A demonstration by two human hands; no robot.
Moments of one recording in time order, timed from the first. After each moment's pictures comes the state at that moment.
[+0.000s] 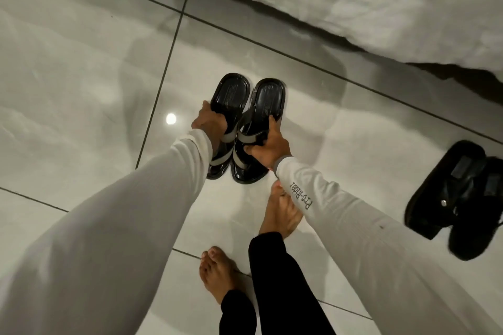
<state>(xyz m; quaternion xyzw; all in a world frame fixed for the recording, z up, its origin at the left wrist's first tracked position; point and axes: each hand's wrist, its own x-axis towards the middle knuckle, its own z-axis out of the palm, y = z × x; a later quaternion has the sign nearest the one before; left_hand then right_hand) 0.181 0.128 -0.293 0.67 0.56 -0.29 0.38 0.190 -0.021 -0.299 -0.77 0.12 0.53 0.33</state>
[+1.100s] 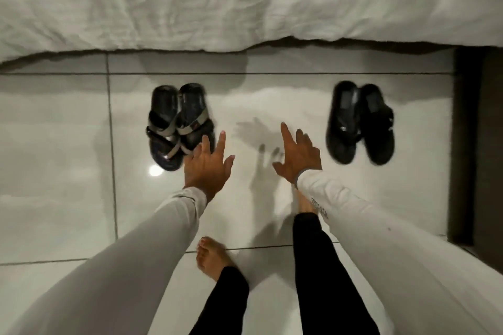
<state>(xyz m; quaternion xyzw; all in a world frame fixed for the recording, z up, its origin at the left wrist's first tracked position) 0.114 -0.033 -0.146 0.93 0.04 -0.36 0.07 0.149 -0.241 -0.129 -0.90 0.04 0.43 0.07</state>
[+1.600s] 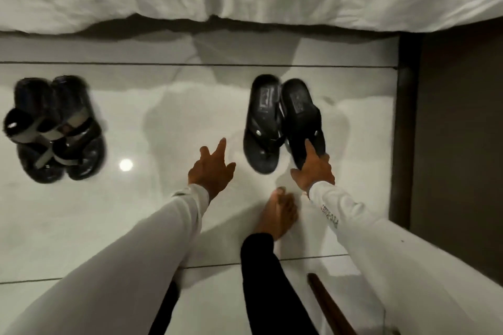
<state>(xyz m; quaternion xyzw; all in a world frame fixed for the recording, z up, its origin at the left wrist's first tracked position) 0.154 -0.325 -0.226 0.86 0.14 -0.46 0.19 0.165 -0.549 -0.210 -0.85 0.27 0.43 0.14</state>
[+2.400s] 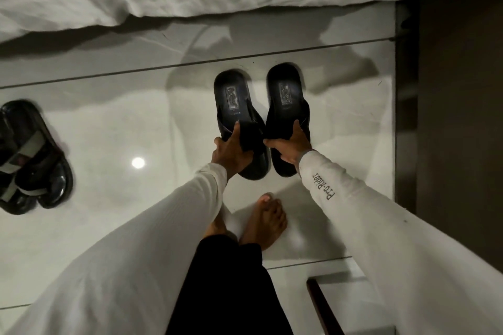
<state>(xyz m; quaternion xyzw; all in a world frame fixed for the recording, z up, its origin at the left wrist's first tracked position) 0.220 -0.434 -0.289 0.79 0.18 -0.52 0.28 0.229 -0.591 -0.292 -0.66 0.42 0.44 0.44</state>
